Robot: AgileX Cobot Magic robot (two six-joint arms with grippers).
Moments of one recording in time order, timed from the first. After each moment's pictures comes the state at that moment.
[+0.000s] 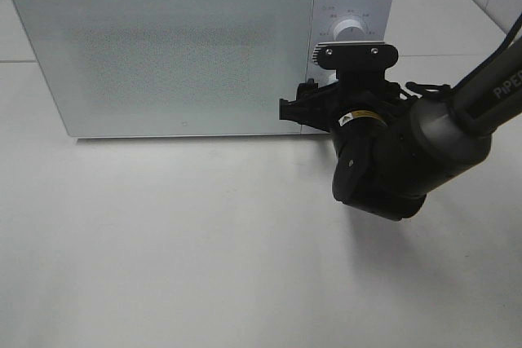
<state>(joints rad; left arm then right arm) -0.05 0.00 -0.52 -0.05 1.07 0.00 0.66 2.08 -0.83 0.93 -1.16 -0.37</state>
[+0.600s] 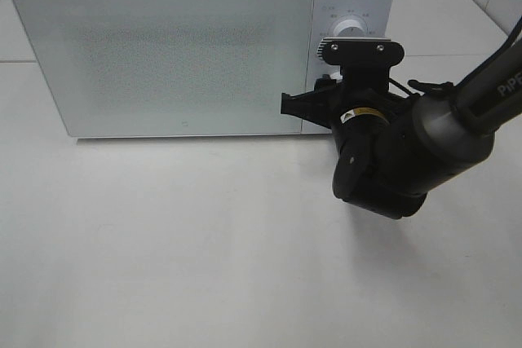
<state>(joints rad) -0.05 0.00 -0.52 -0.05 1.07 0.00 0.66 2.07 -0.83 0.94 -1.17 -0.34</state>
